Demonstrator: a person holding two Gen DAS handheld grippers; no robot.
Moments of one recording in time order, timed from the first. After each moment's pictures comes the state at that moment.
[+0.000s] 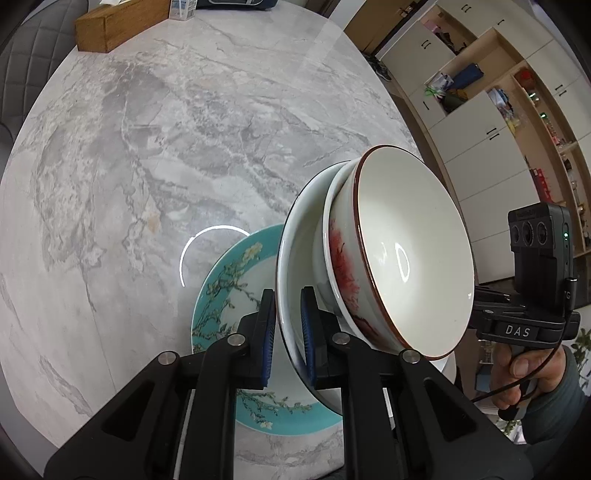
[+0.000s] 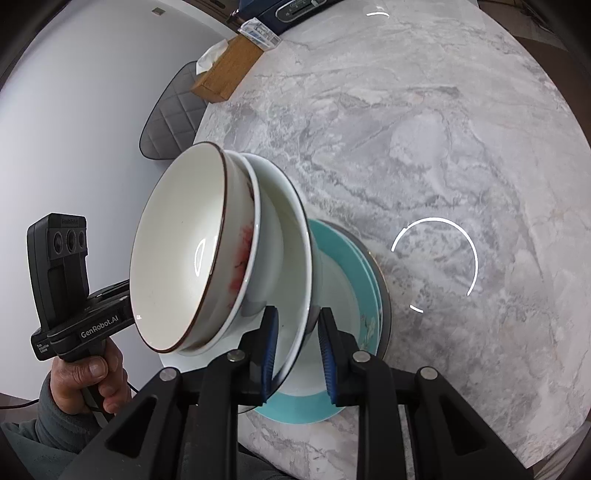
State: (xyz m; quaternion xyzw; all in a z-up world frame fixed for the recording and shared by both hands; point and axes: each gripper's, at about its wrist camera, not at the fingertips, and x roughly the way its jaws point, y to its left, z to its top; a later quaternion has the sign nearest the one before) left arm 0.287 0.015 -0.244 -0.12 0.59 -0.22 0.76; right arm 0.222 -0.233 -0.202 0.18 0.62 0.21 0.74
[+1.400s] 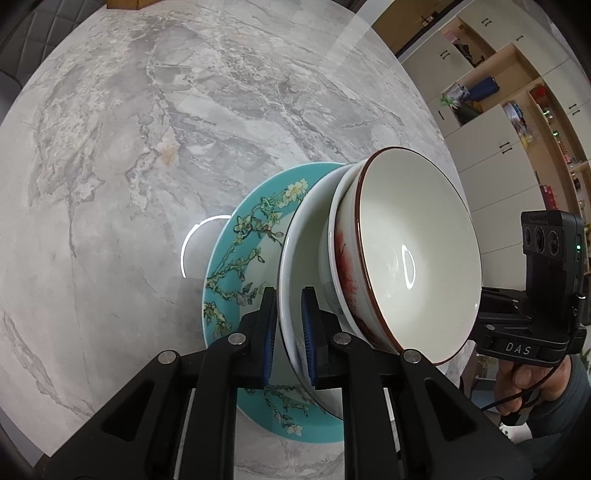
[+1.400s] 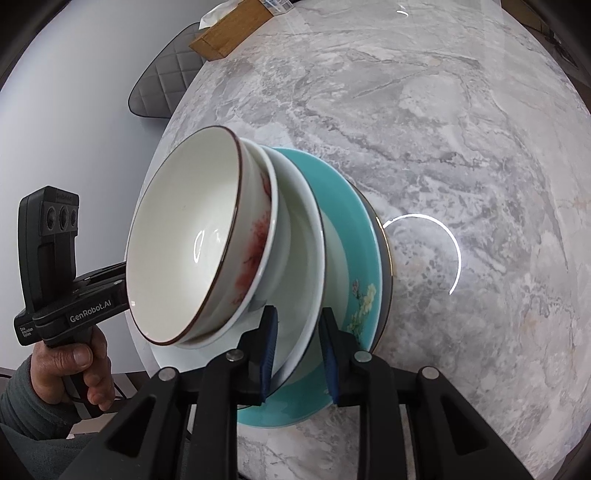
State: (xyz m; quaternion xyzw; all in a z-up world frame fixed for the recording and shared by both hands) left arm 0.259 0.025 -0.313 -0.15 0.60 -0.19 0.77; right arm 0.206 -0.205 -0.254 0.10 0.63 0.22 0.74
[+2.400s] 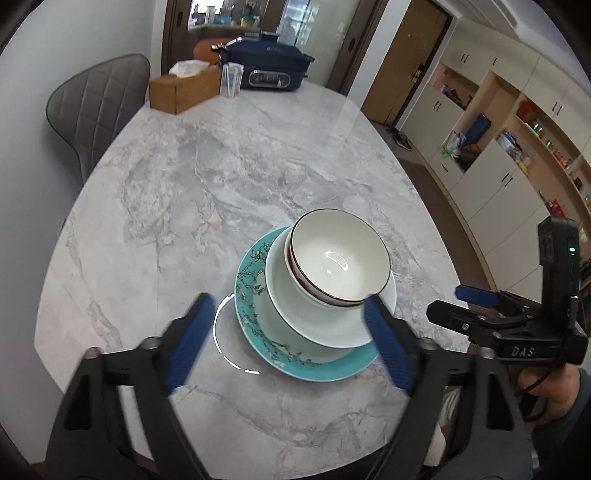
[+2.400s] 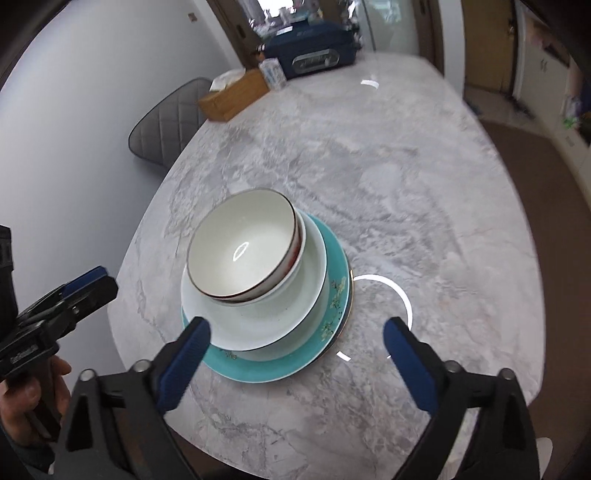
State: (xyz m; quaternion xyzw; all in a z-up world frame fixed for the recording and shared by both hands) left arm 0.138 0.056 -0.181 -0.11 0.45 -0.14 0.87; right arm 0.120 -0.202 -0.151 0.04 0.51 0.13 0.85
